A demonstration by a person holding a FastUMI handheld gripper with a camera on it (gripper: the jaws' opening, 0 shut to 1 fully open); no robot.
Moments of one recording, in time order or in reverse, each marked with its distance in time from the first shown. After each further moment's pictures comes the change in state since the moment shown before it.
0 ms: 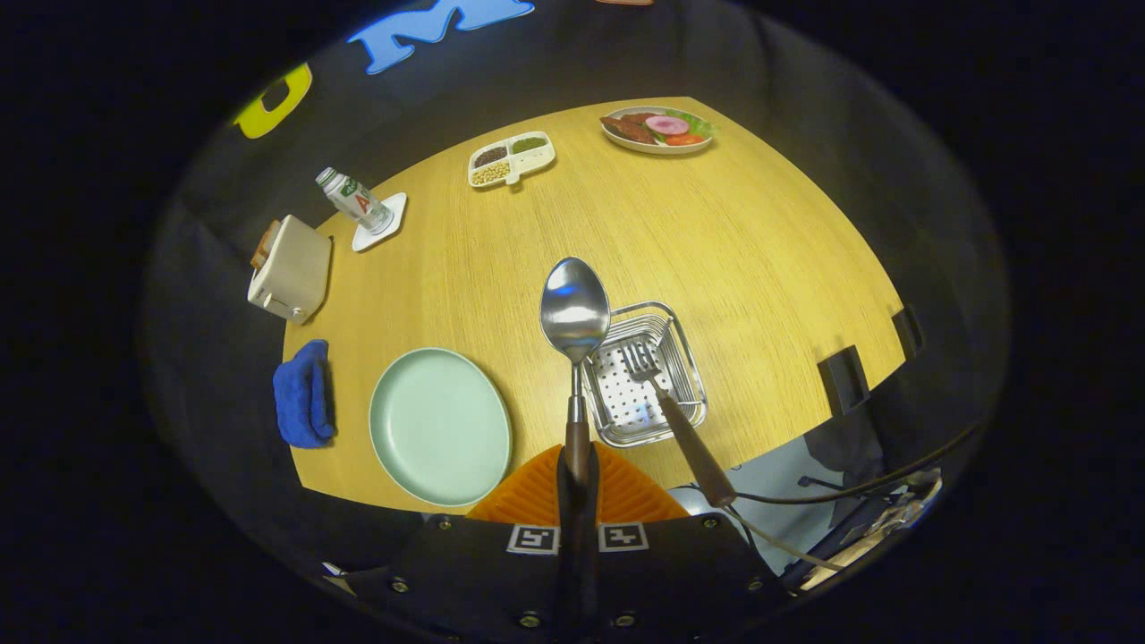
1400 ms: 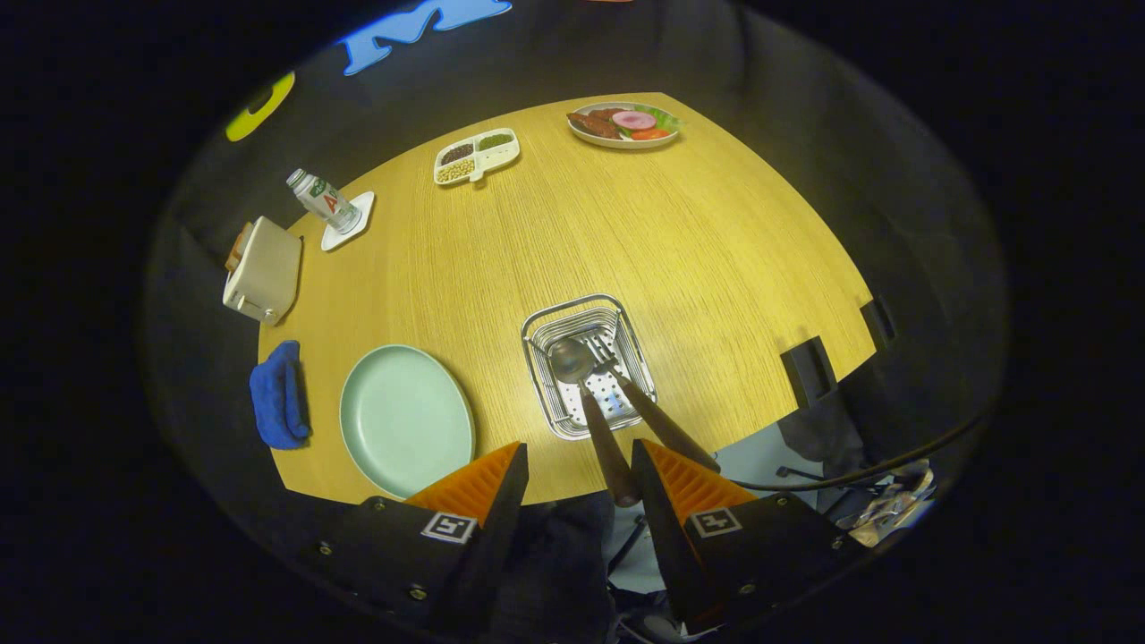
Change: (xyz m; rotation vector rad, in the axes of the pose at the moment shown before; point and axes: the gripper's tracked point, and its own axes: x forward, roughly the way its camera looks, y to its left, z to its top) arm -0.006 -0.019 0.003 -0.002 -0.009 -0.076
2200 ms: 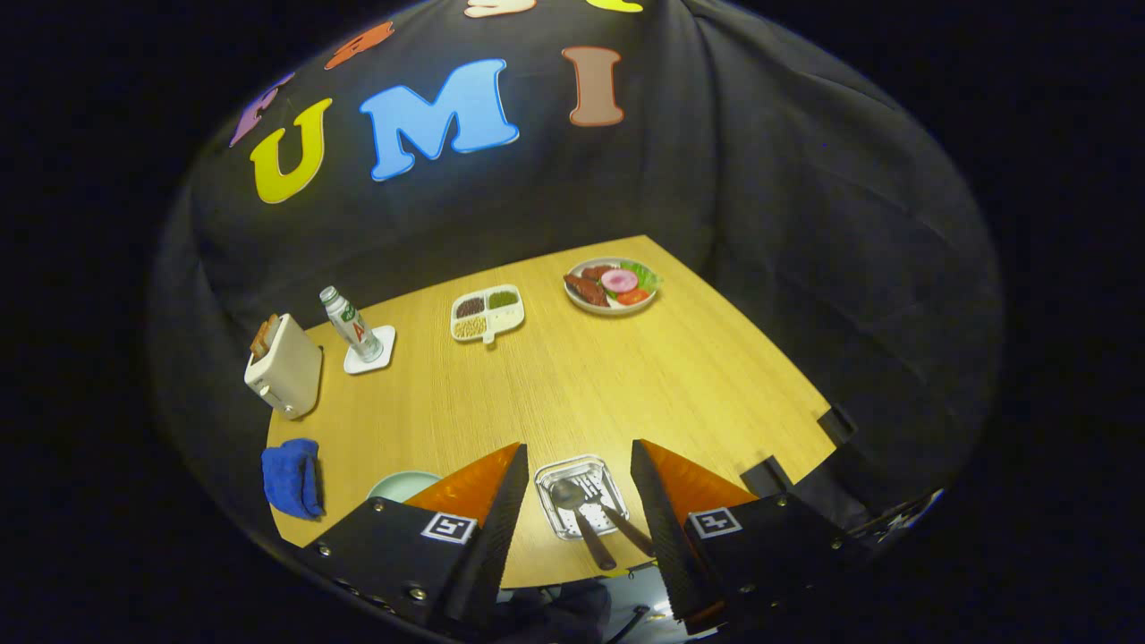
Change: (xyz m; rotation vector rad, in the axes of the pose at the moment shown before) arm -0.092 -0.004 0.110 0.002 -0.569 -0.047
